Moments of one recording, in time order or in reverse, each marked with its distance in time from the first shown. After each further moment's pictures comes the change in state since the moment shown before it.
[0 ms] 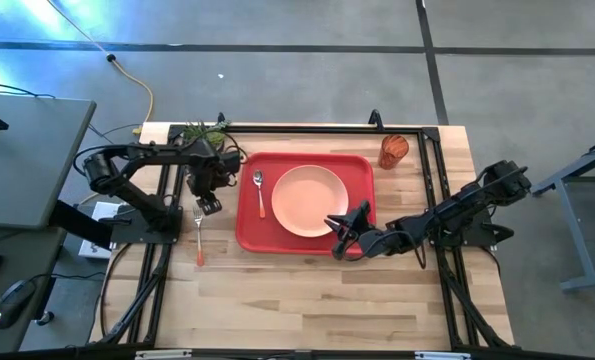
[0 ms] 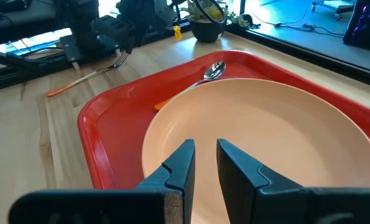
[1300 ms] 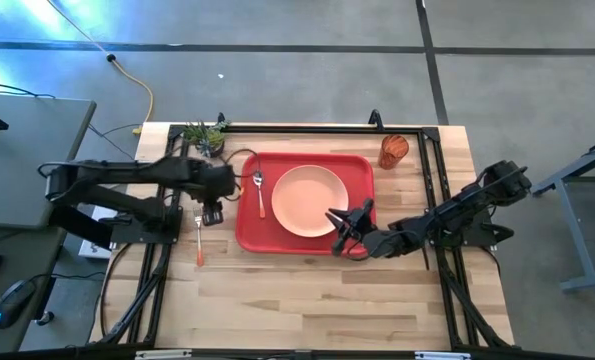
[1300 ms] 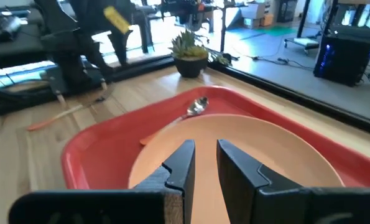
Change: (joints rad) left arm -0.357 -0.370 0.021 0.123 -0.077 -0.055; right arm 0.018 0.000 0.000 0.130 0.147 -0.123
